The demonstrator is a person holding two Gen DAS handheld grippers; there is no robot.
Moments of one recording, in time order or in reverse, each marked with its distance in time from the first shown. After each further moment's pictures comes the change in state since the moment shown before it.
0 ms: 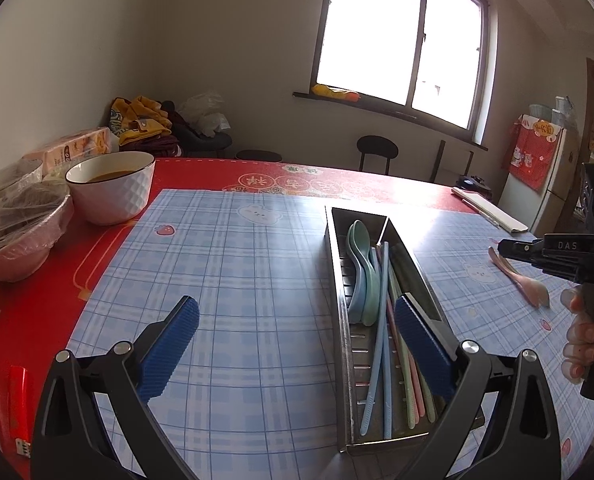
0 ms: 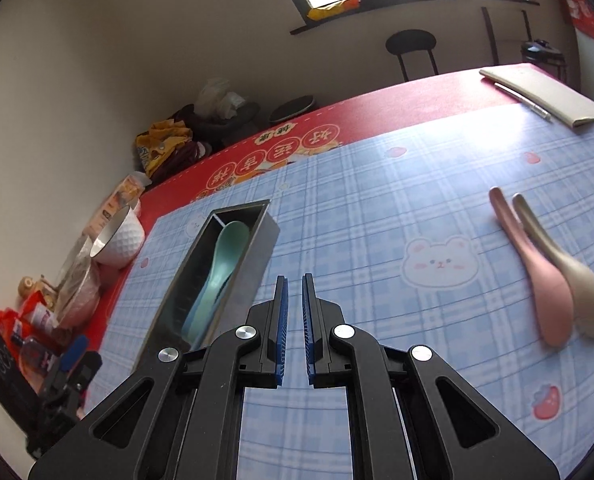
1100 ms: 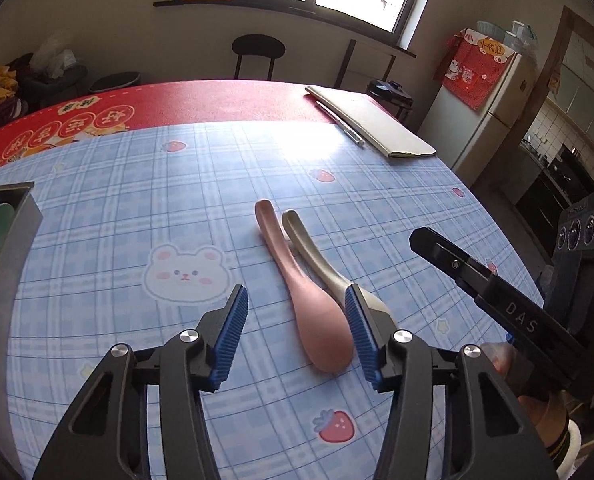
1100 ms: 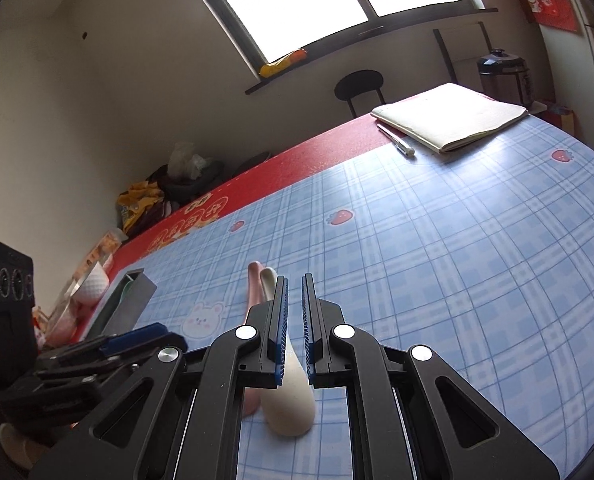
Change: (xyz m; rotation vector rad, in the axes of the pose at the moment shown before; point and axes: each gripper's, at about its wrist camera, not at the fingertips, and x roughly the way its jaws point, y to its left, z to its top) left arm 0.154 -0.329 0.025 0.033 0.391 -0.268; right arm -0.059 -0.218 0.021 0.091 -0.146 0.075
